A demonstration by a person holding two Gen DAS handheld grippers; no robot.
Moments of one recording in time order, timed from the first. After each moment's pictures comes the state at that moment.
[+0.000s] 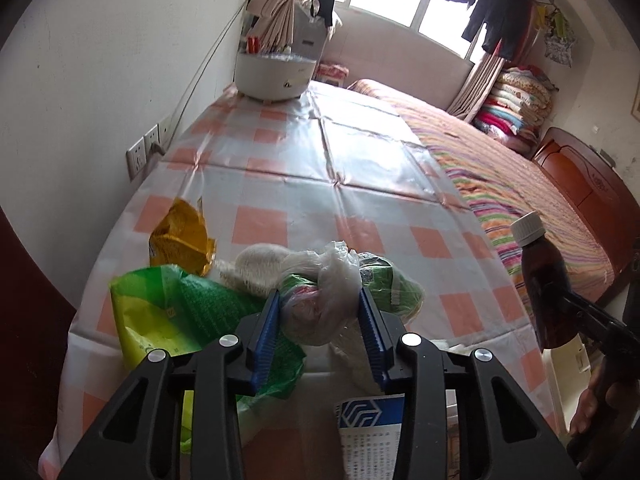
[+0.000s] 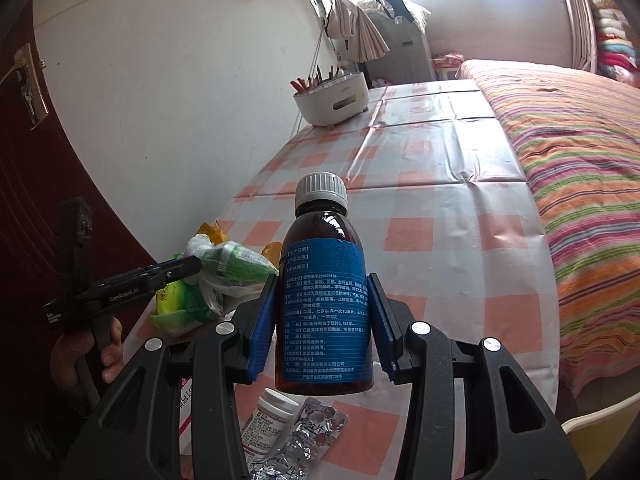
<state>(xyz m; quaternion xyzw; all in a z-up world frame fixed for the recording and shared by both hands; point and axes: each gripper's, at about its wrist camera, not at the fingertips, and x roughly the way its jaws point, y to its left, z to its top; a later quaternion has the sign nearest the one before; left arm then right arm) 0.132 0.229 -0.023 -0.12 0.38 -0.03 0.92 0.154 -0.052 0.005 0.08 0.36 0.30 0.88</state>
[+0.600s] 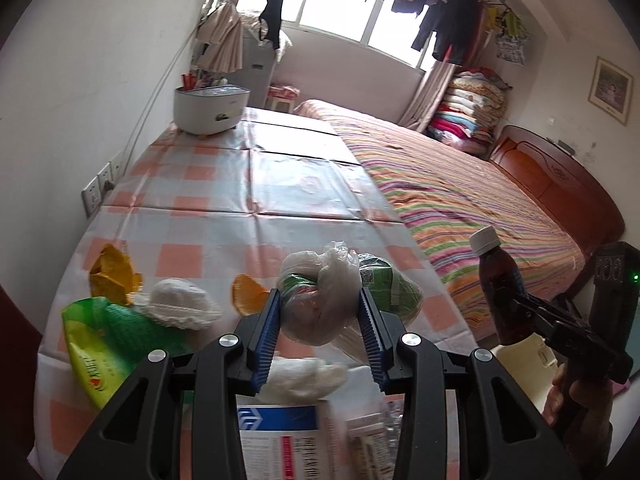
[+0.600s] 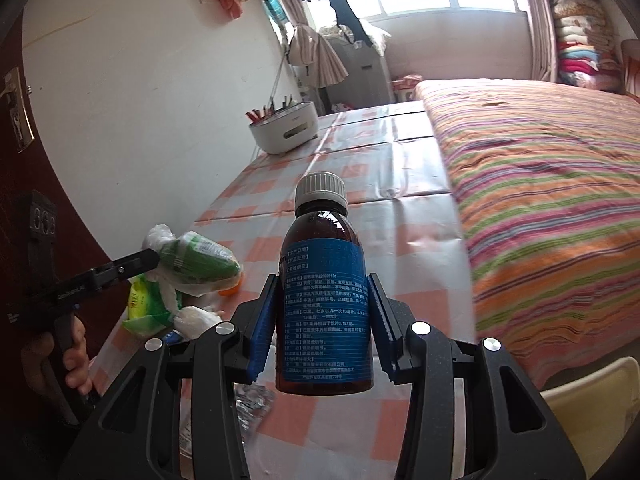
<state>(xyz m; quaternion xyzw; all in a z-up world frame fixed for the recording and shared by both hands) 0.127 0.164 0.016 -0.11 0.34 -0.11 0.93 0.136 -0.124 0.013 0.08 0.33 0.23 0.91</state>
